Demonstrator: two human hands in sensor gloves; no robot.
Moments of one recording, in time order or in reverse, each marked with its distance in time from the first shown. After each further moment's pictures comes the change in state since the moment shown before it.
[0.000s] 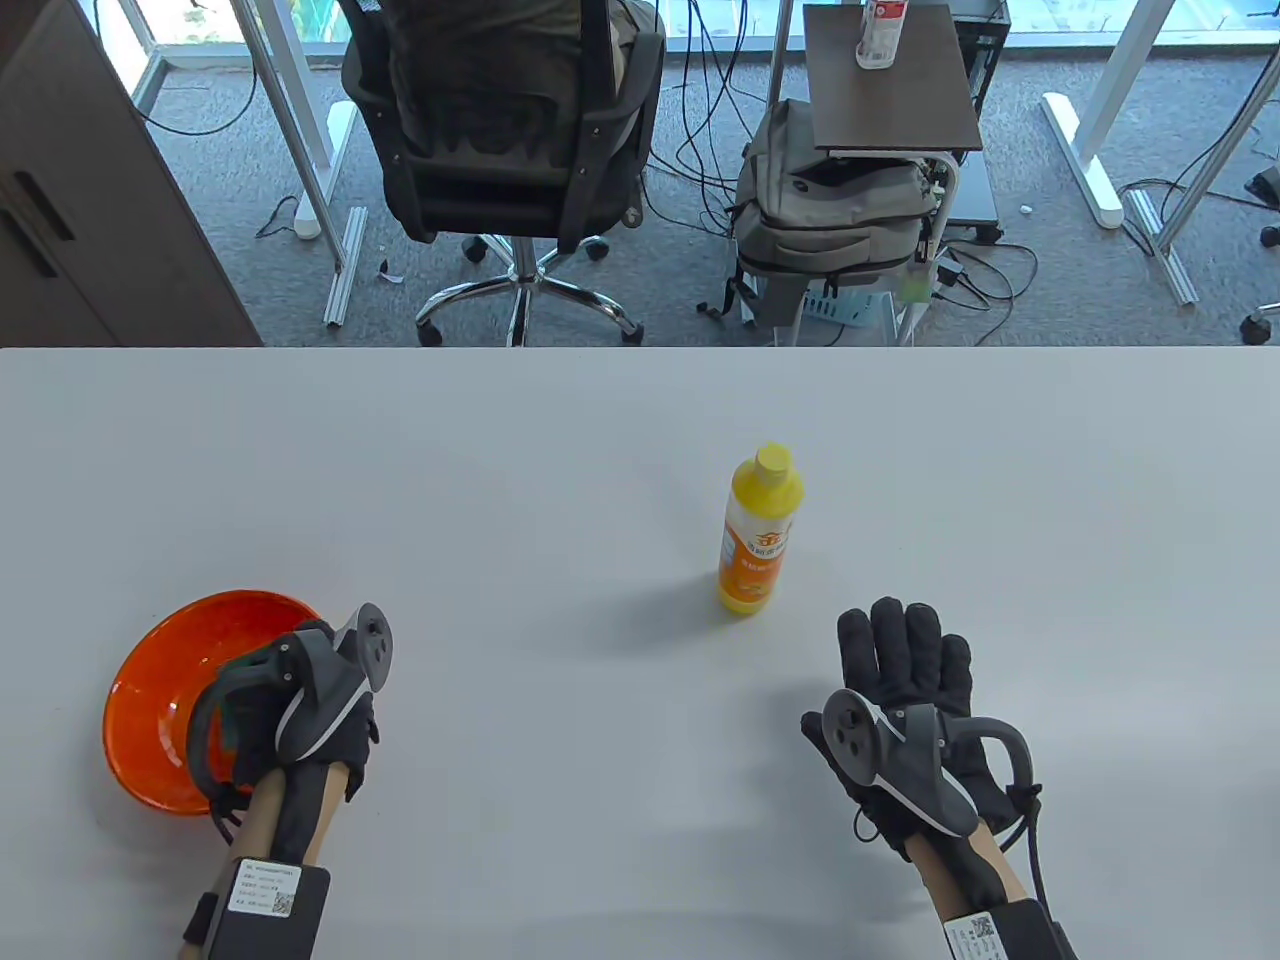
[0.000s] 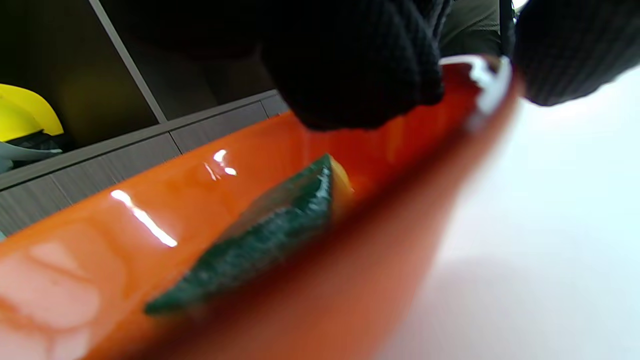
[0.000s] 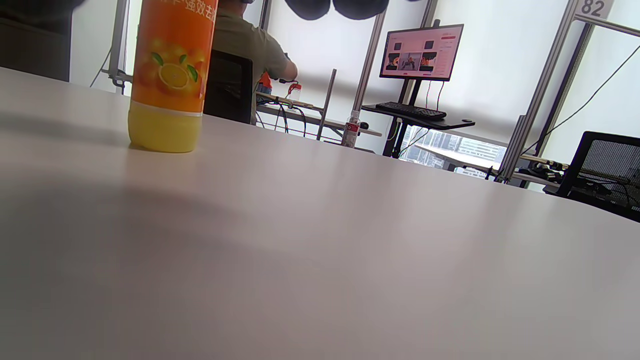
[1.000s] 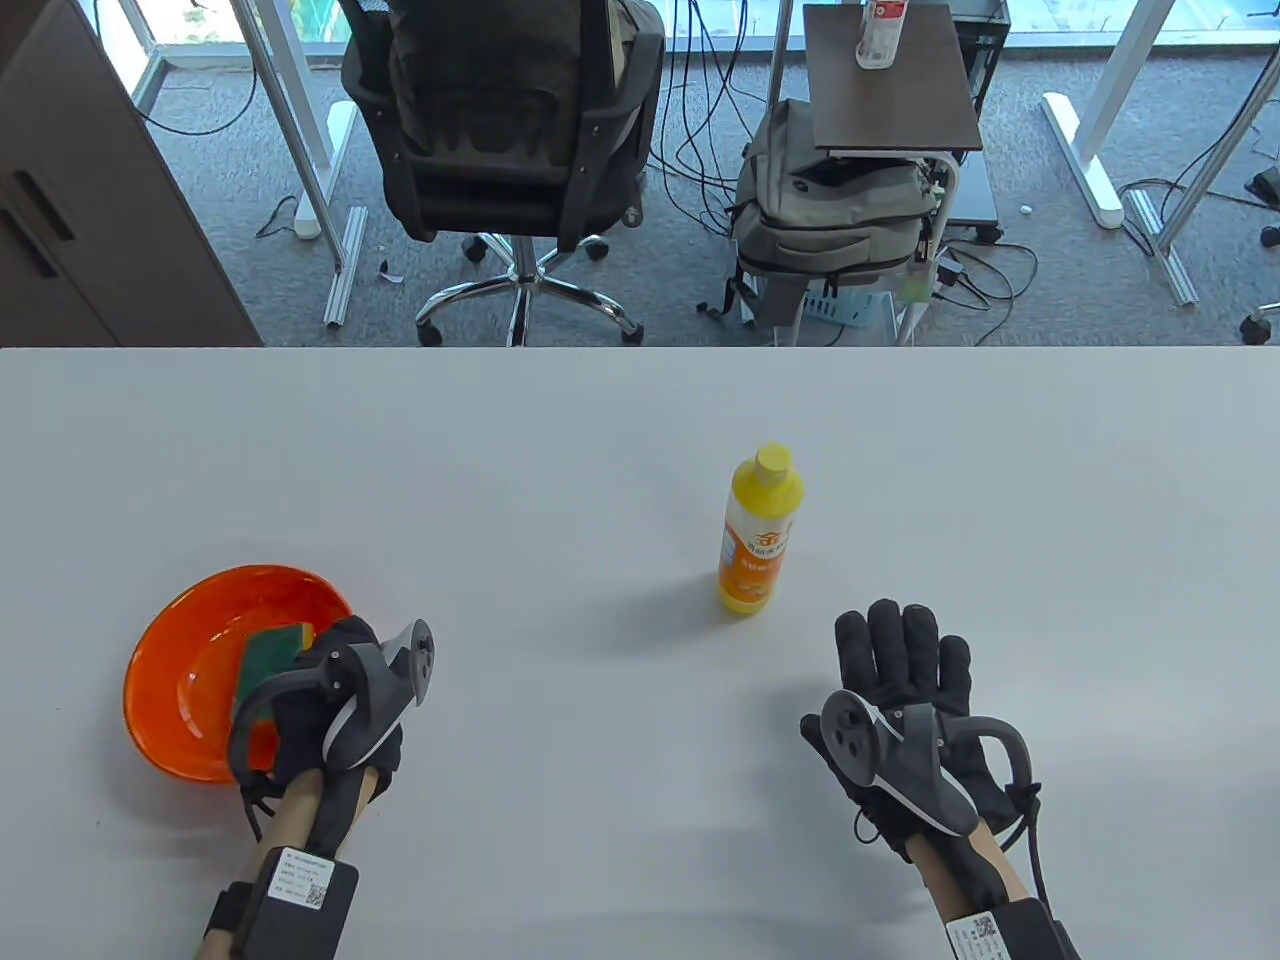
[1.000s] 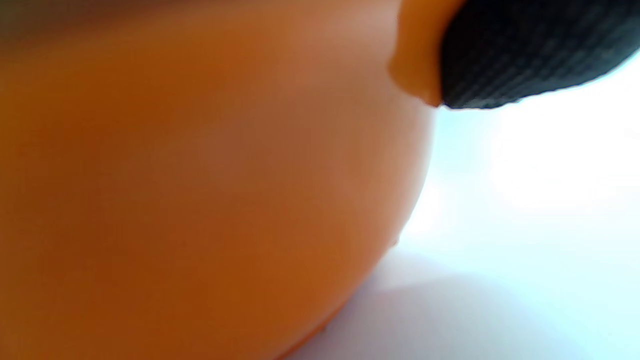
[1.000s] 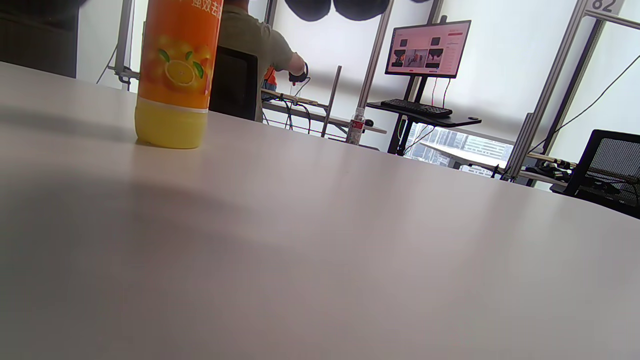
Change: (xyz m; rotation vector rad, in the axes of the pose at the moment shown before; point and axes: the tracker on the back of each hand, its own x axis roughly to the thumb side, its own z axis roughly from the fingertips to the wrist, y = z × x) left_hand 0.025 -0.007 0.007 0.190 -0.022 -0.087; right_hand 0.002 0.001 0.001 0.011 -0.016 0.003
